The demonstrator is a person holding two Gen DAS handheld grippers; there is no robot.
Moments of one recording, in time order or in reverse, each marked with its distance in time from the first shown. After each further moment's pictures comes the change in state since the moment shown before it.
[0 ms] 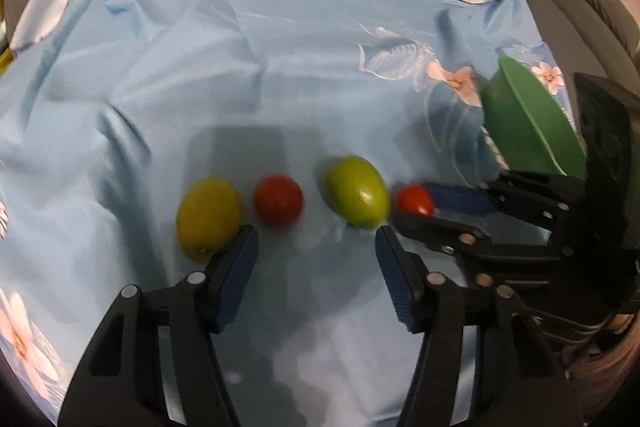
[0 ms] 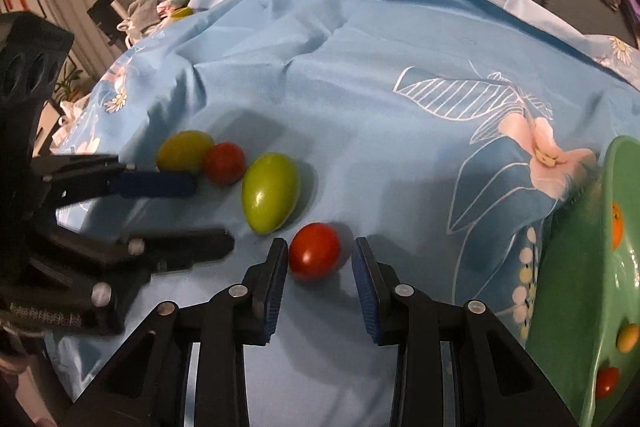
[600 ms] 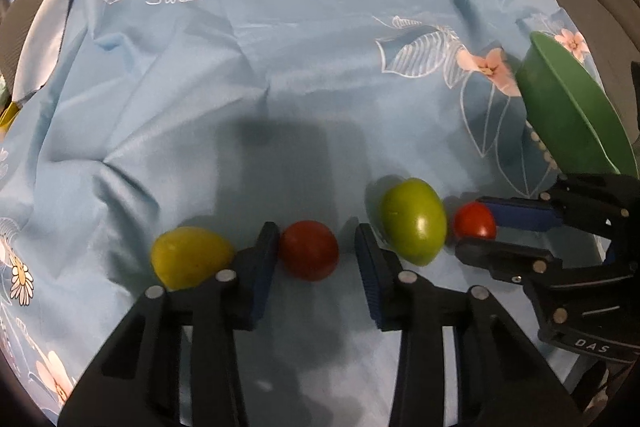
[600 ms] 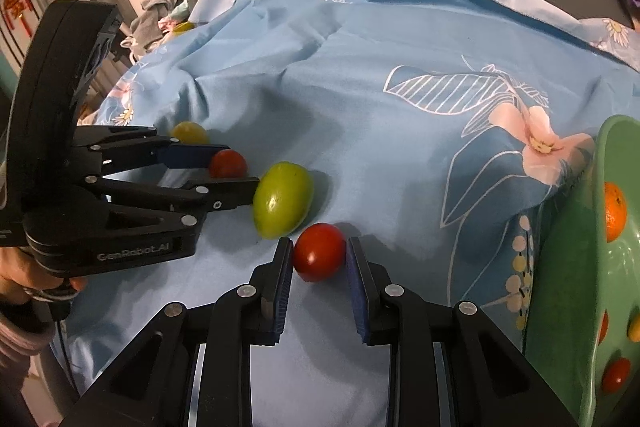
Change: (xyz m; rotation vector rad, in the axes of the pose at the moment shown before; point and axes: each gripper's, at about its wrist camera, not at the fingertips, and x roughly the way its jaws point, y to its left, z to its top) left arm 0.028 -0.002 0.021 0.111 0.018 0.127; right arm -0.005 -0.009 -0.002 0.046 -0.024 0.035
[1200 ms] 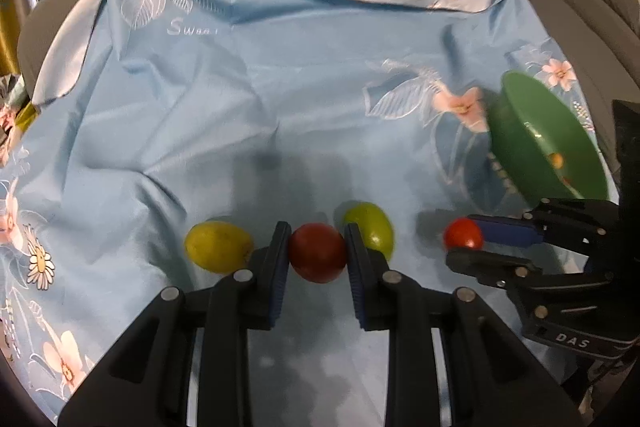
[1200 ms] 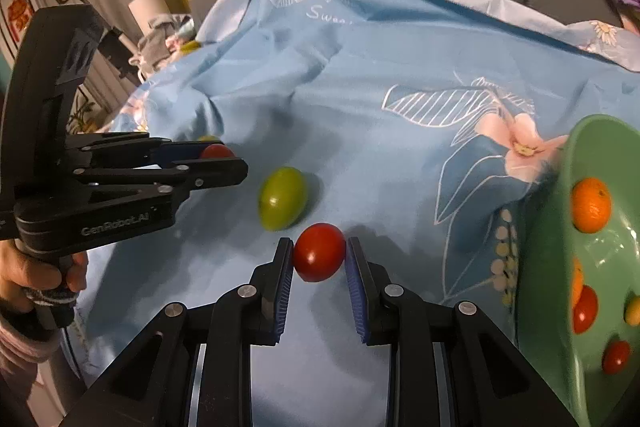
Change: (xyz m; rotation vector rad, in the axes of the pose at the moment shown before) left arm -0.048 -0.010 0.001 -0.030 -0.108 -0.013; right arm -0.031 0.004 -0.007 0.026 -0.073 0.014
